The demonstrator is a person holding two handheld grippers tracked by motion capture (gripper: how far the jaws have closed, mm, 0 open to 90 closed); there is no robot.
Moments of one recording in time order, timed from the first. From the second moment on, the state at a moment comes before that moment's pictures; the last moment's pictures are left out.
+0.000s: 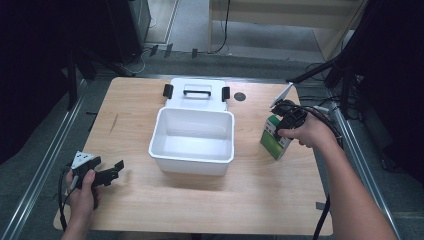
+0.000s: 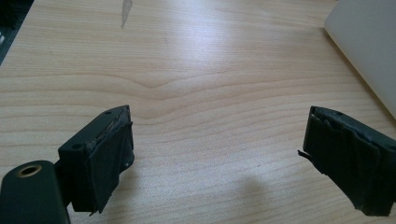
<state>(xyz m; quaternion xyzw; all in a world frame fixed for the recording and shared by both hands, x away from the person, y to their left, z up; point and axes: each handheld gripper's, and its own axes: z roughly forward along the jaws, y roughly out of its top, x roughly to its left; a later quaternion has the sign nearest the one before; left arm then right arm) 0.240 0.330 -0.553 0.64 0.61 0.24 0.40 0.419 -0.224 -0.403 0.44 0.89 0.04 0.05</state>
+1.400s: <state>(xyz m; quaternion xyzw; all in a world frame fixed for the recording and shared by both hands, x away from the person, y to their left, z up) 0.240 0.329 -0.553 0.64 0.61 0.24 0.40 0.378 -0.192 -0.303 0.32 0.92 0.20 0.11</state>
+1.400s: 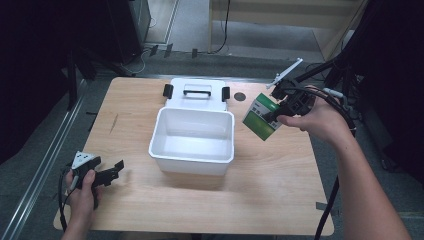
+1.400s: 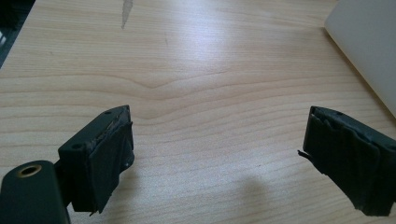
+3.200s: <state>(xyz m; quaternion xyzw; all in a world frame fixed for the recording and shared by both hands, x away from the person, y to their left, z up) 0.240 0.330 -0.553 0.64 0.61 0.24 0.40 0.370 -0.080 -0.287 0.05 0.98 0.17 0.07</state>
